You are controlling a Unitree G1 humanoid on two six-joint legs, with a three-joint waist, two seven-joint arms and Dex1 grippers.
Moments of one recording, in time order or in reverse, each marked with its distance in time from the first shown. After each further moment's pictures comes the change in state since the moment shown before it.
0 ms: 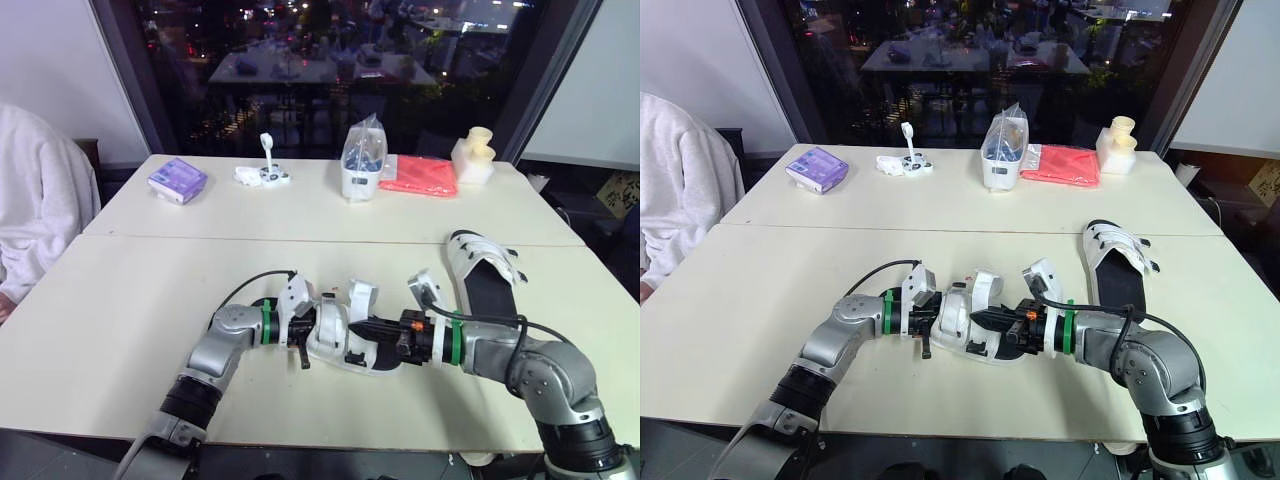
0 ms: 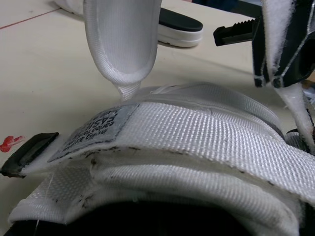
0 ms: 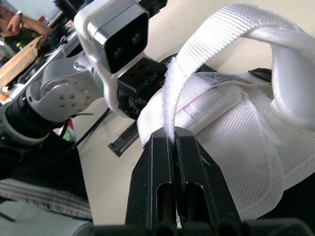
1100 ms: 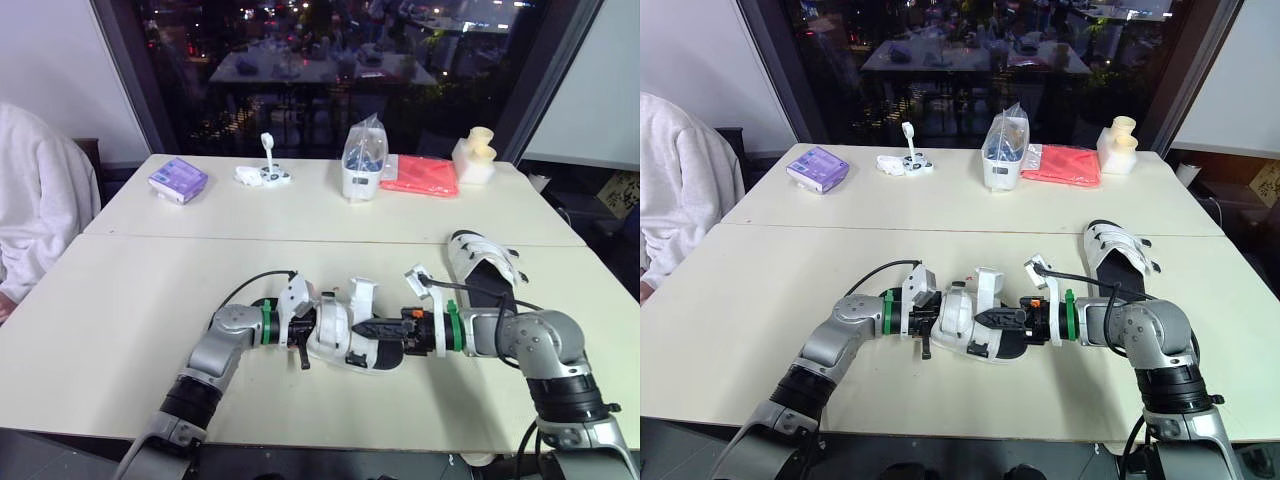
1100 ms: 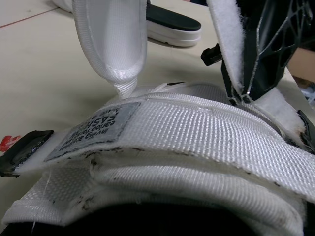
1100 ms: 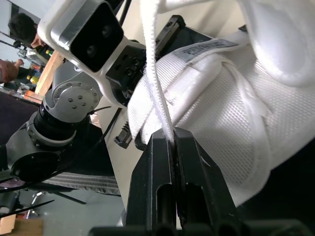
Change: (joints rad) left arm 0.000 0.004 -0.001 -0.003 0.000 0.004 -0.001; right arm -0.170 -0.018 -0.007 0.249 0.066 0.248 0.089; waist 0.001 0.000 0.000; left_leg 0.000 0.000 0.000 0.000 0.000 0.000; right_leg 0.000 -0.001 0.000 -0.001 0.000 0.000
